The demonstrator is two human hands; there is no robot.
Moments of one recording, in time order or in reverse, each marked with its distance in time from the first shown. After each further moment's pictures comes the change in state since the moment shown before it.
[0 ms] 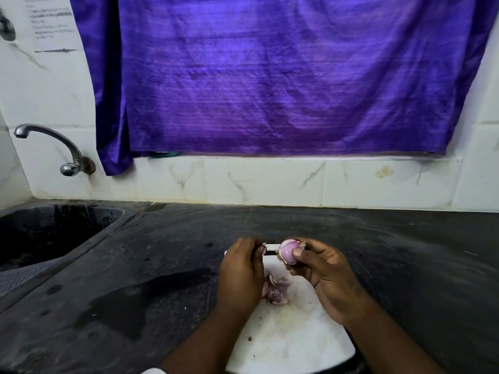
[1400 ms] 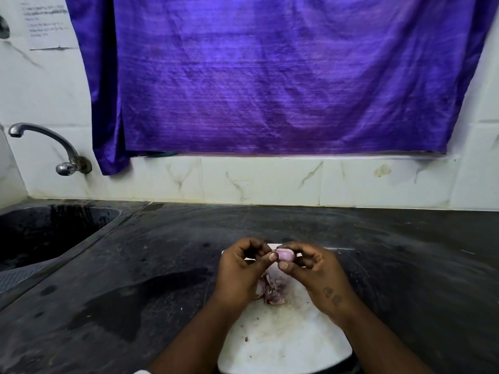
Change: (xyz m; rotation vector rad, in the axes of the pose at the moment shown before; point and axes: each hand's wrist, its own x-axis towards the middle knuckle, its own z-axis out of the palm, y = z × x) left_hand 0.006 0.003 -0.003 -0.642 -0.185 -0.260; right_hand 0.004 0.014 -0.009 -0.360 -0.049 -0.205
